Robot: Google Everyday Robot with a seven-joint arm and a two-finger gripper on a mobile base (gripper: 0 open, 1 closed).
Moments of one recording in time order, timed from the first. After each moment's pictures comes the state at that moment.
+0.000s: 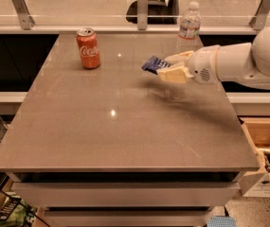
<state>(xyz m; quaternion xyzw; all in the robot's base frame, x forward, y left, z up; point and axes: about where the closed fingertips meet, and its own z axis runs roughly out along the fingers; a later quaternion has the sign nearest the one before) 0.609 -0.100 0.882 -0.42 0.73 0.23 0.48</state>
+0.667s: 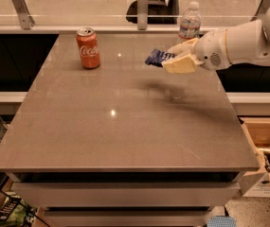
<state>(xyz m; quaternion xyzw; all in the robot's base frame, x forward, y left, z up) 0.608 -0.109 0.910 -0.48 0.72 0.23 0.45</state>
